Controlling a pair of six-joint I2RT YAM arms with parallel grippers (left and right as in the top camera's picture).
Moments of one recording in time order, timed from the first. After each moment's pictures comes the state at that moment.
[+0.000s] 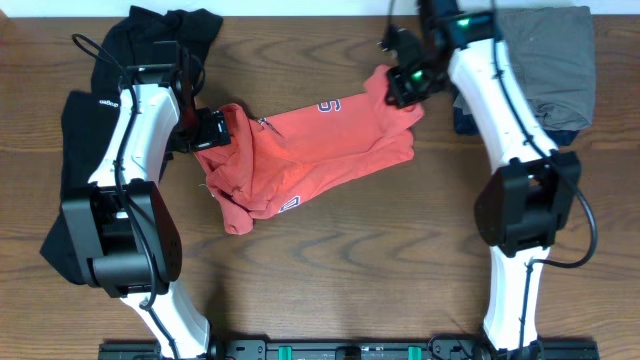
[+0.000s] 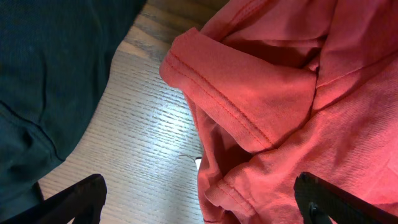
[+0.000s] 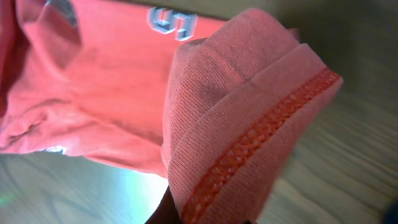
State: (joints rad) left arm 0.06 1.96 1.57 -1.10 -0.06 -0.24; right arm 0.25 2.24 2.14 -1.22 -0.34 -0.16
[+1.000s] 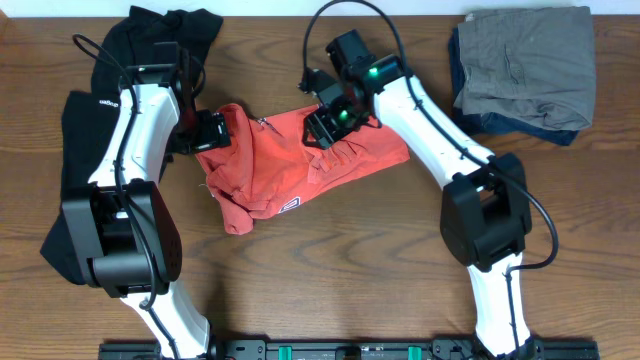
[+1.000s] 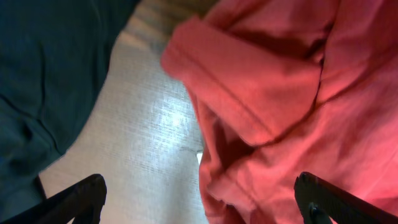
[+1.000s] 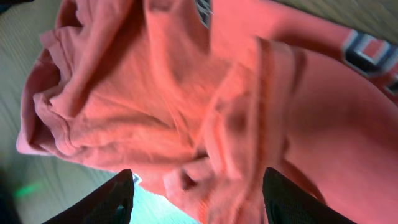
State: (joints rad) left arm 0.06 1.96 1.57 -1.13 -0.05 -0.24; right arm 0.49 2.24 1.95 -0.97 -0.45 -0.11
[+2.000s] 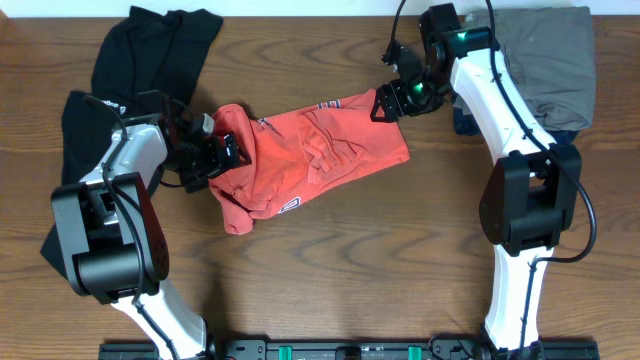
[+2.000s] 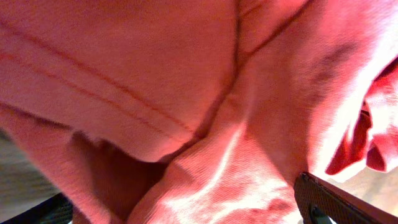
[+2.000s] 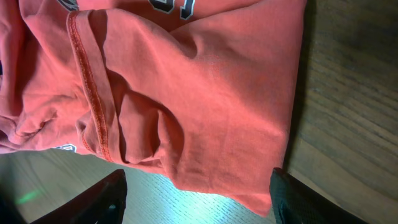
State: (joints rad) left arm 0.18 1.95 1.22 -0.76 0.56 -0.11; right arm 0.21 2.23 2.00 -1.15 -0.45 -0.14
